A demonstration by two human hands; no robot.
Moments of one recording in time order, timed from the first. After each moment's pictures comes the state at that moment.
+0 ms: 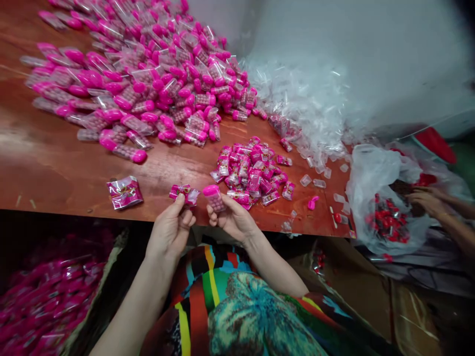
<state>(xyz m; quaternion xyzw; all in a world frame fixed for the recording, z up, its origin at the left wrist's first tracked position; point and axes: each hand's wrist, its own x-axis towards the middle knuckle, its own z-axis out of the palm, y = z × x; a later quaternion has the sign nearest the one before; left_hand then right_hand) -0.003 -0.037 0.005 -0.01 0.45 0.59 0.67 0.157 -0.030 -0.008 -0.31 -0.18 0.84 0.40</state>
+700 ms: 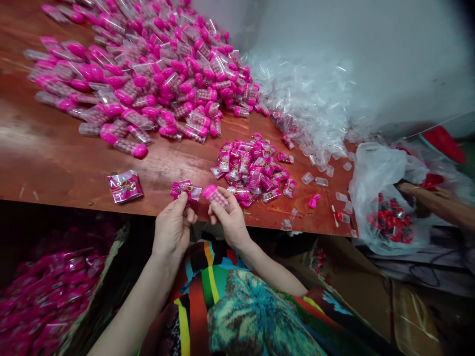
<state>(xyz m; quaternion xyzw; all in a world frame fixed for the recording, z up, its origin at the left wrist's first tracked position) 0.009 -0.052 -0.008 0.10 0.50 0.60 0.62 0.133 -0.055 -0.016 -0.44 -0.35 0.64 0.52</state>
